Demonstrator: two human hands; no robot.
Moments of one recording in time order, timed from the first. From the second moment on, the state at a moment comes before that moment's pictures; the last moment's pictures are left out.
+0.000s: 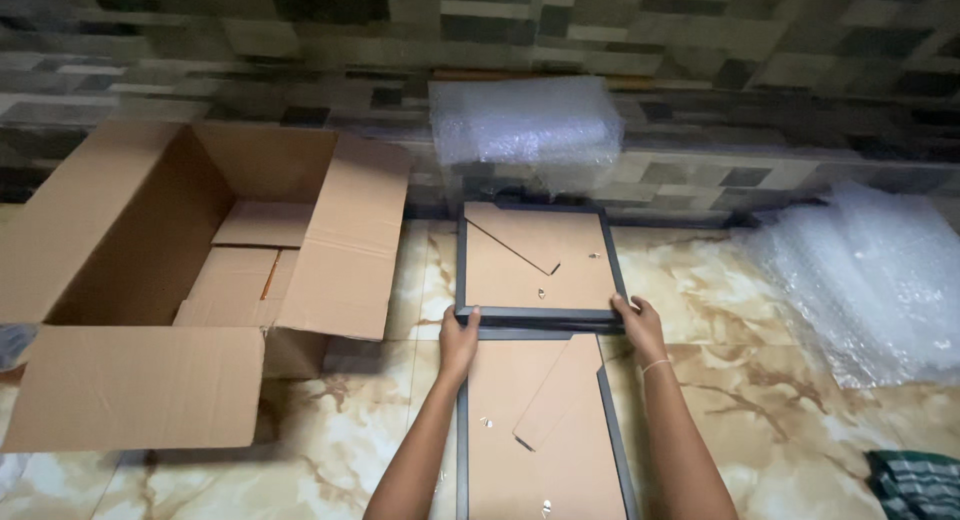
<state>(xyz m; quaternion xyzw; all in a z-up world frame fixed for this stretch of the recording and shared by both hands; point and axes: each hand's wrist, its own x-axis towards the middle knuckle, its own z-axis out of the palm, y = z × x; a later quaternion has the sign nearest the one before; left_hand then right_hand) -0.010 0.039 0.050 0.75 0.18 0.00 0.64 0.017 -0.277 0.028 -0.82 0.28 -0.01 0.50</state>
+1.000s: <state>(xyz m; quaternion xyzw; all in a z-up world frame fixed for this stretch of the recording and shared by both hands) 0.021 0.052 -0.006 0.72 0.20 0.02 0.66 0.024 -0.247 0.075 -0.83 0.23 0.00 0.51</state>
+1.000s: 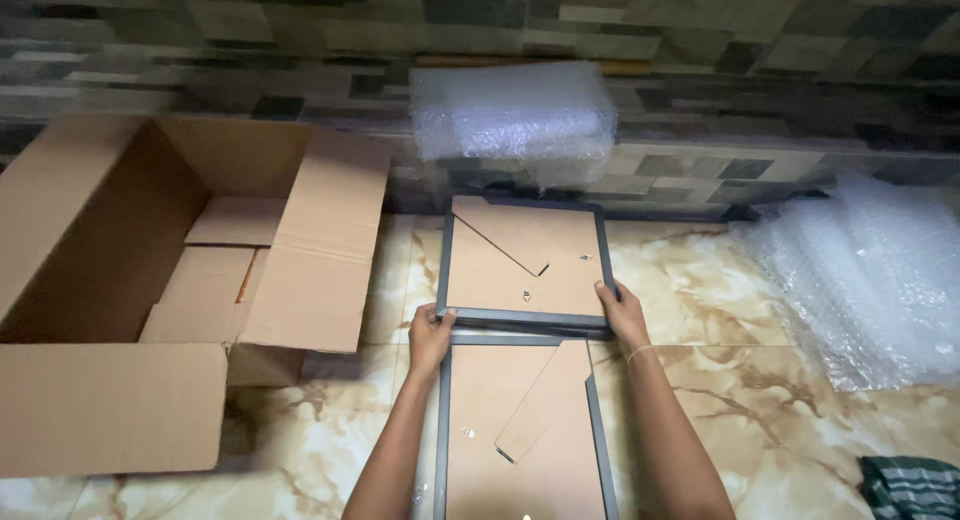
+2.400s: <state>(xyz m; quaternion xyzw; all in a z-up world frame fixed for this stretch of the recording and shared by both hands) -0.037 -0.125 0.008 0.56 0.26 0.06 0.78 0.158 -0.307 0.025 -0.84 0.13 -0.04 0.53</state>
